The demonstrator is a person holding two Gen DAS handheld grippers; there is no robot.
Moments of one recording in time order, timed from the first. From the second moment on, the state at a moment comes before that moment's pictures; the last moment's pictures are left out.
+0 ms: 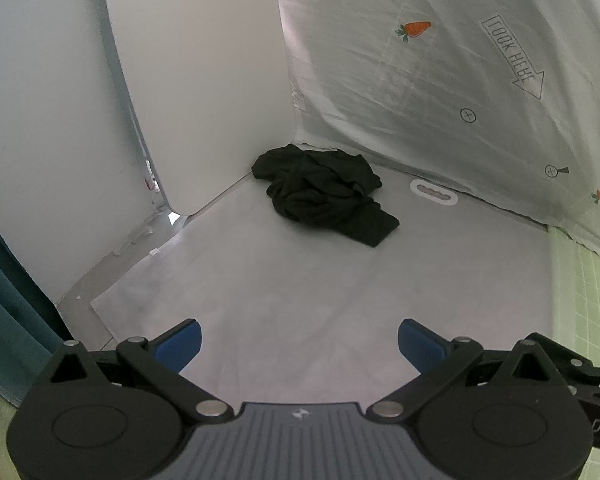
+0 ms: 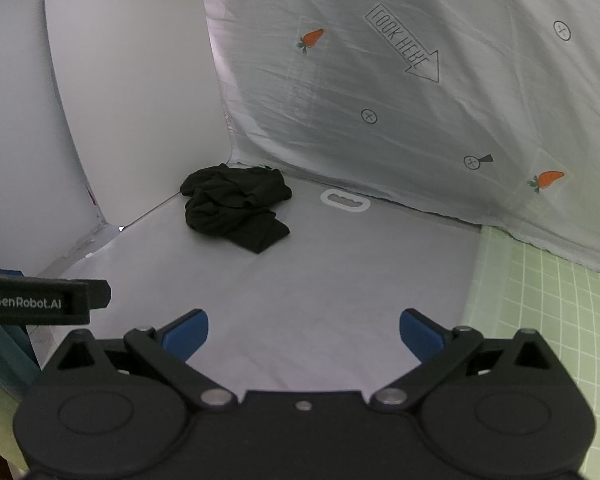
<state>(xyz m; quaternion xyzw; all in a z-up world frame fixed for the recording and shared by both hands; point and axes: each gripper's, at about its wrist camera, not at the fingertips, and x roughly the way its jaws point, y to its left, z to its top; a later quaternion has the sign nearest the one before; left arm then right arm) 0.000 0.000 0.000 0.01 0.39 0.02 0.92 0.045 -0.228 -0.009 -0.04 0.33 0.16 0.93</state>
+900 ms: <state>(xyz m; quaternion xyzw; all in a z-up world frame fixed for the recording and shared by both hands) -0.001 -0.015 -0.006 0.01 0.39 0.04 0.92 0.051 -0.230 -0.009 -0.04 0.34 0.16 0.93</state>
